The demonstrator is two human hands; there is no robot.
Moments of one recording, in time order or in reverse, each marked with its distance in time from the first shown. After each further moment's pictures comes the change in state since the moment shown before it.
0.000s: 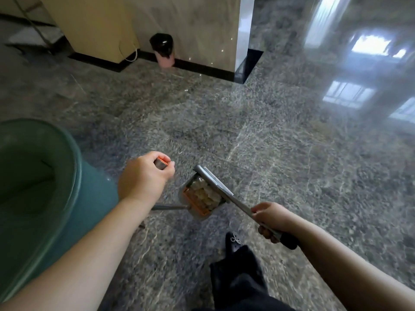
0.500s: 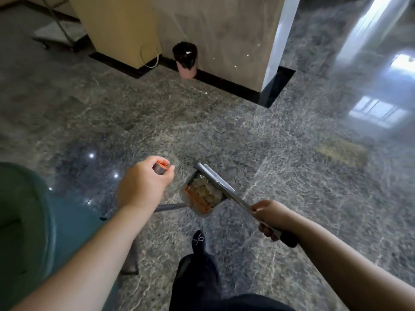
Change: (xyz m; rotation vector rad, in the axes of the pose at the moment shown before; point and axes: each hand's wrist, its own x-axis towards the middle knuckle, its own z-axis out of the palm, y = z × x) left_hand 0.296 0.039 0.049 -0.076 0.099 -0.098; right_hand 0.215 -0.268 -0.106 -0.164 -0.078 -0.017
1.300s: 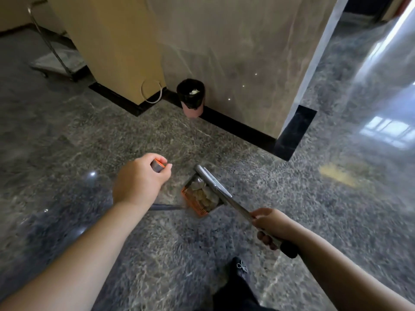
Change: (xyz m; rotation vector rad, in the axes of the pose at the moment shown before) left_hand 0.504 0.089 0.109 0.070 0.081 0.059; right_hand 0.307 -0.363 -0.195 0.075 -0.014 -0.093
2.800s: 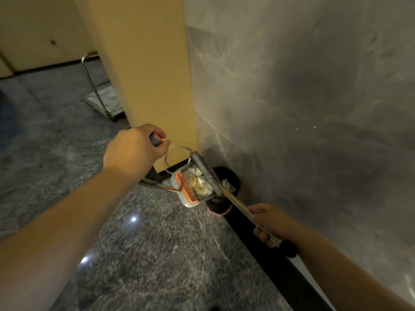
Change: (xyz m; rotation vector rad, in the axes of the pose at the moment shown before) left_hand 0.844 0.118 0.138 0.236 0.250 0.017; right_hand 0.564 -0.698 -0.288 -0.187 -0.215 -0.279
